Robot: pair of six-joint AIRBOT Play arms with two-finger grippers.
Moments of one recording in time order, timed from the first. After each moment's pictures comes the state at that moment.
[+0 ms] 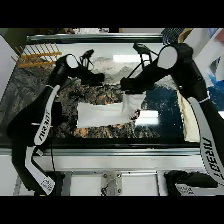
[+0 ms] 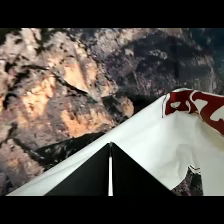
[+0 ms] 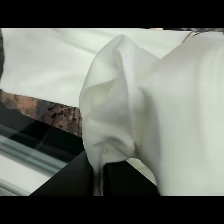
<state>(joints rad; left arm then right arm) -0.26 -1.86 1.90 1.10 -1.23 -1.57 0.45 -1.49 1.78 -1.26 1.48 1.87</state>
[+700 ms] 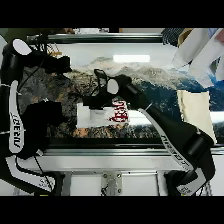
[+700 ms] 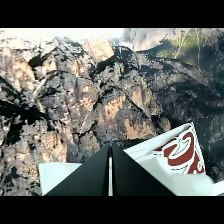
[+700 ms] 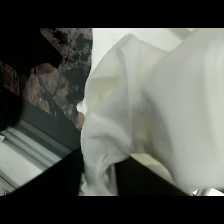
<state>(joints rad) 0.02 -1.67 1.90 1.11 -1.32 -1.54 0.72 -1.78 1.78 -1.12 1.09 1.99</state>
